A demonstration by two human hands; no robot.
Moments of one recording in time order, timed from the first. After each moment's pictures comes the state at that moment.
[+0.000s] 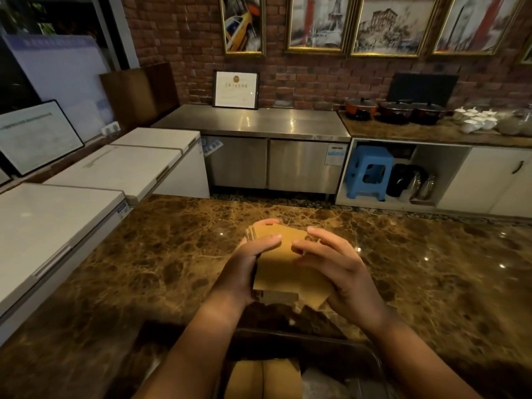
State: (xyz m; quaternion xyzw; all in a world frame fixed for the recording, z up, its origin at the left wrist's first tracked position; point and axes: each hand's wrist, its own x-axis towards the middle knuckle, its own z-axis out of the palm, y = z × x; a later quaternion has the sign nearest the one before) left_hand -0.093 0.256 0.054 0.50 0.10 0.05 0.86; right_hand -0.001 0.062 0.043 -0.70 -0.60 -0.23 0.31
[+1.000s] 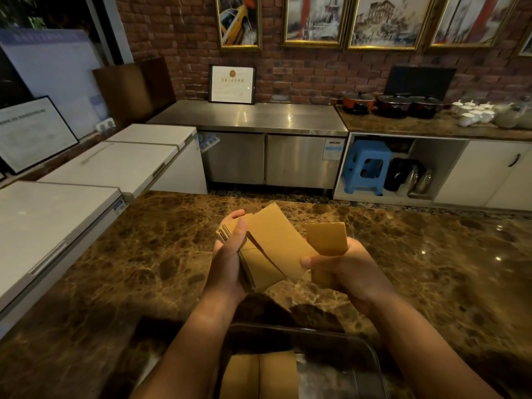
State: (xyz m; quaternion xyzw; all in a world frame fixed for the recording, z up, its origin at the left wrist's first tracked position) left_hand -0.094 0.255 0.042 0.43 0.19 0.21 0.85; right_hand -0.007 0.065 0.070 -0.68 -0.21 0.25 0.66
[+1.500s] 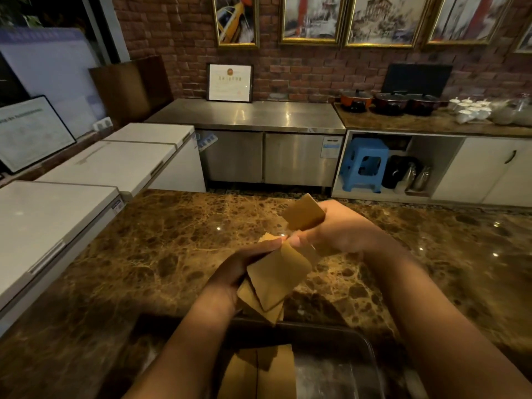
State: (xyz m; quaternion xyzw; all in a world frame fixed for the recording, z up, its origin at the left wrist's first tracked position) left_hand -0.099 0.250 0.047 0.48 0.13 -0.09 0.86; right_hand 0.024 0.088 0.127 -0.81 -0.32 0.28 0.41
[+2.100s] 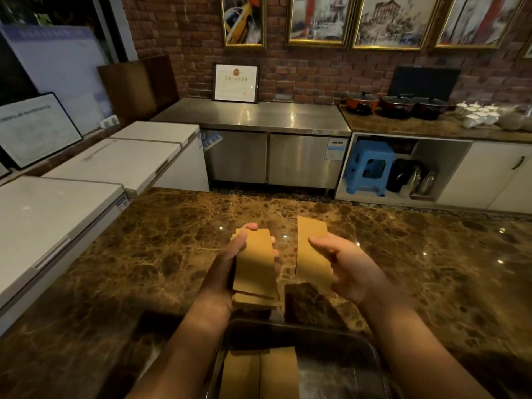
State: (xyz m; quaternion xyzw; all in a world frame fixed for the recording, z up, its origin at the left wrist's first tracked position) left_hand -0.105 0.265 0.019 0.30 0.08 0.05 0.95; right_hand -0.001 0.077 0.071 -0.58 -0.02 0.40 0.71
